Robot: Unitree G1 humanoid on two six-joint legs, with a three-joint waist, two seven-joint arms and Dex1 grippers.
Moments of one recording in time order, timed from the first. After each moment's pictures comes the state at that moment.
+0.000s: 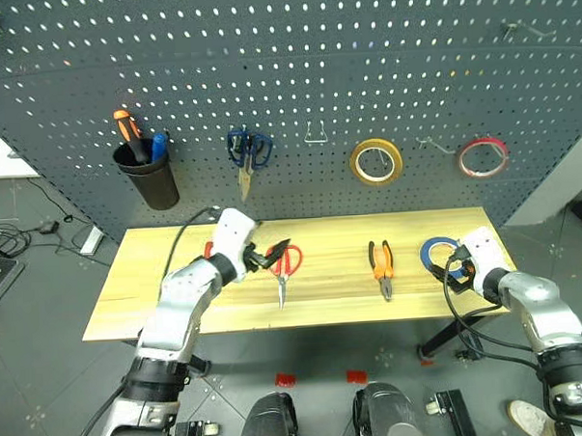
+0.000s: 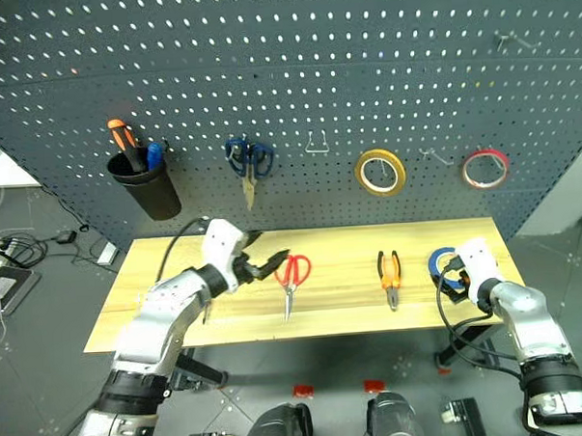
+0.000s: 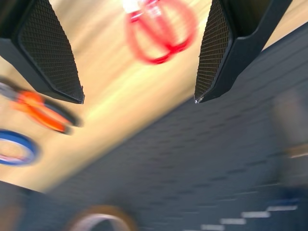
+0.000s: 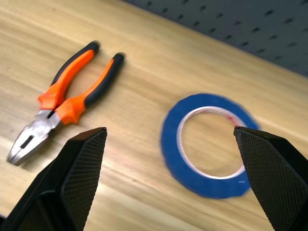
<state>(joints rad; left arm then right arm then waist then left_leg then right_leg) -0.34 0.42 -0.12 0.01 -0.19 0.31 -0.63 -0.27 -0.59 -0.05 0.33 0.10 0.32 0.57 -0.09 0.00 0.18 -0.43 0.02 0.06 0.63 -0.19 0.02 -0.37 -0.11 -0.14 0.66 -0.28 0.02</state>
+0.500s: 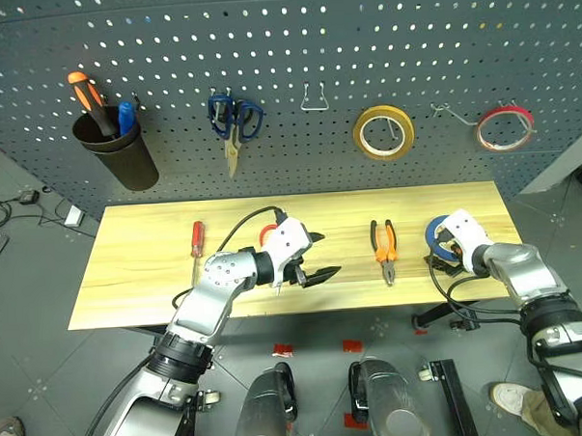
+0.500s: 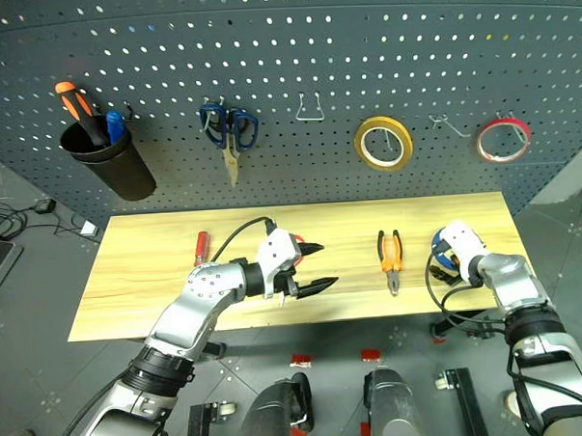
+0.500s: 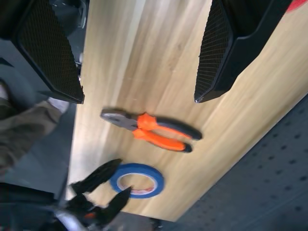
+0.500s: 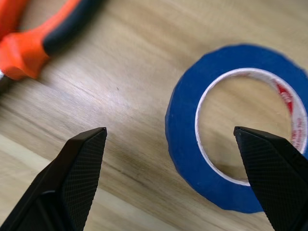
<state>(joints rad) -0.46 0.40 -0.32 0.07 -0.13 0.21 -0.91 -0.60 -0.58 0.11 0.72 -0.06 0.35 0.63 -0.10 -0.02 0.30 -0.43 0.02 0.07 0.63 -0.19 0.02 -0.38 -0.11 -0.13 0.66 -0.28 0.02</state>
